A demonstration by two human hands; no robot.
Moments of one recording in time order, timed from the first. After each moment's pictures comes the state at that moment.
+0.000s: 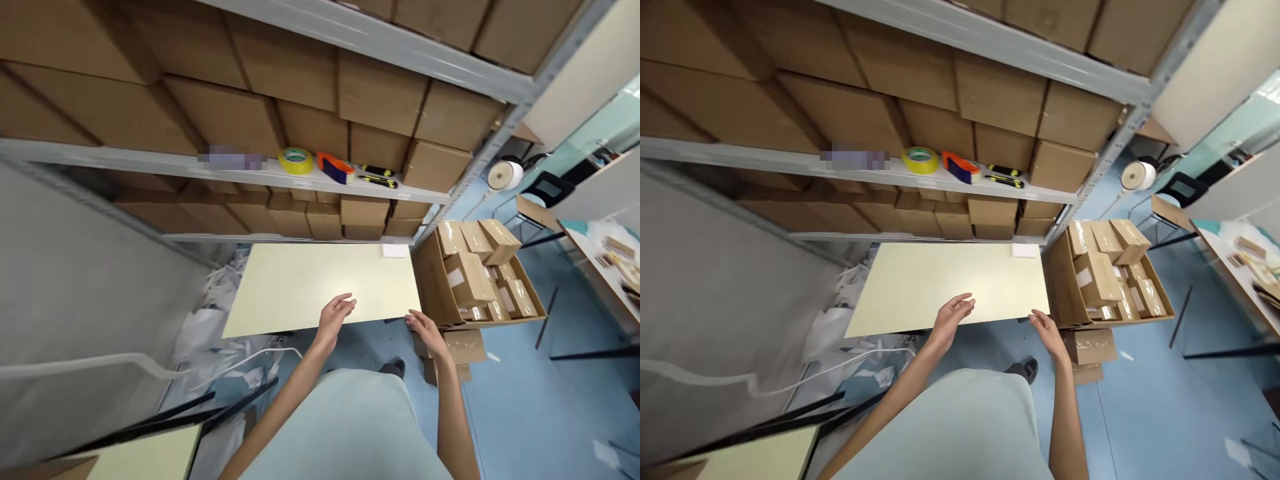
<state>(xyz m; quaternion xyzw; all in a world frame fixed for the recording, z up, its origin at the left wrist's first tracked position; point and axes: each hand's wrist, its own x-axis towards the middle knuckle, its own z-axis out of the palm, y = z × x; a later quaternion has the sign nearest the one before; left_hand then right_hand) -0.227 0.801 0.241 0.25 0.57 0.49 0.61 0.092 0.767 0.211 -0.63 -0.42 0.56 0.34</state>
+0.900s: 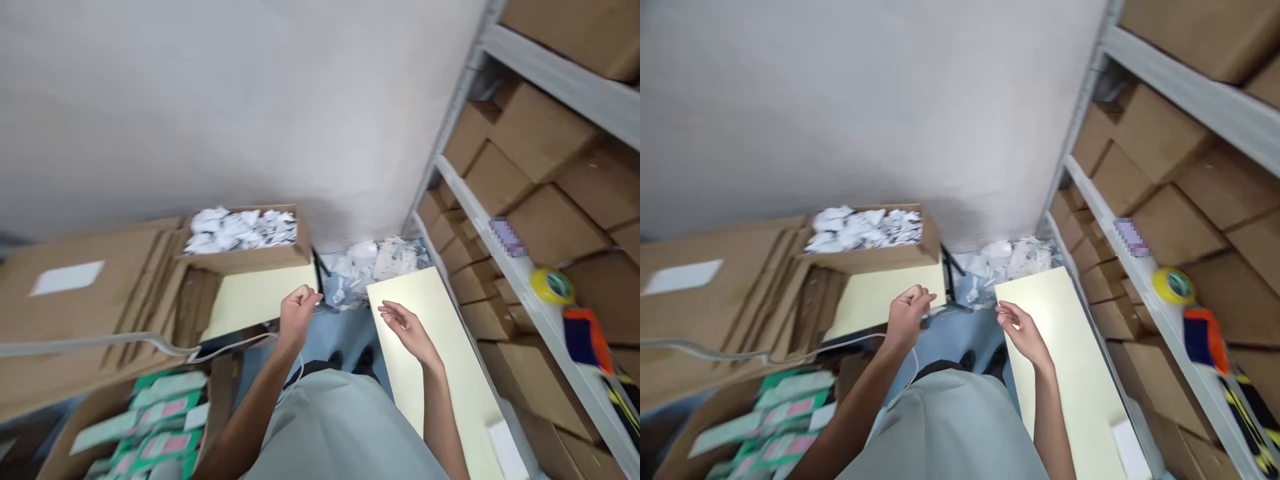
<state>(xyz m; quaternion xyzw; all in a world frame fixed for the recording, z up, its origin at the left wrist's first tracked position) -0.451 0.640 0.340 -0.12 0.67 0.73 -0.01 -0.357 0.904 0.314 -0.08 -0.70 0.70 -0.10</state>
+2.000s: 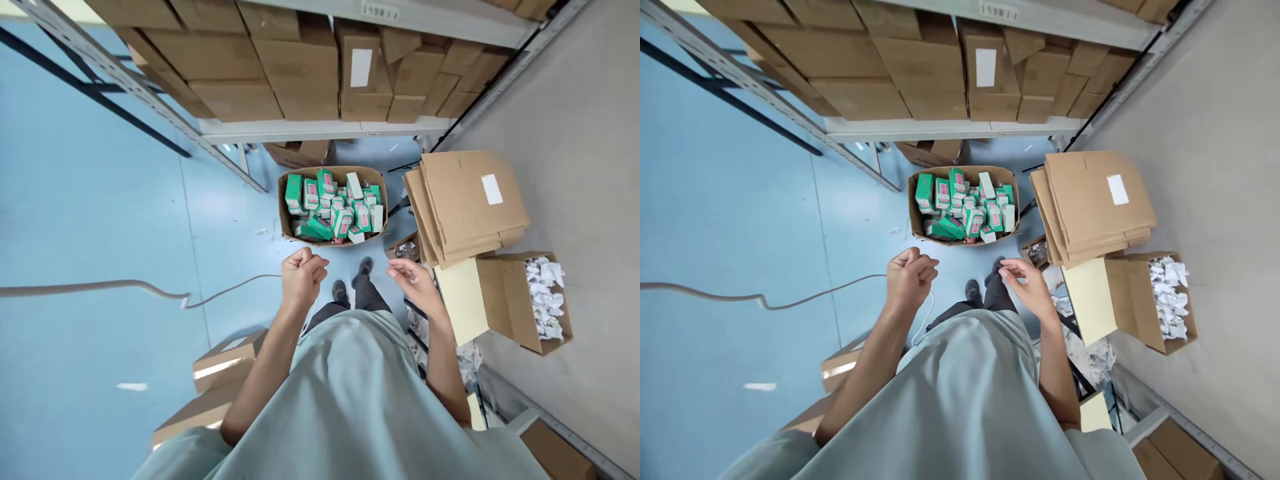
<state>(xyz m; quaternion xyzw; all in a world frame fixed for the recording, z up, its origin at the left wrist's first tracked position) -0.019 0.154 0.273 -0.52 0.16 0.68 -0.49 -0.272 0.233 0.289 0.45 -0.64 0.35 -0.51</state>
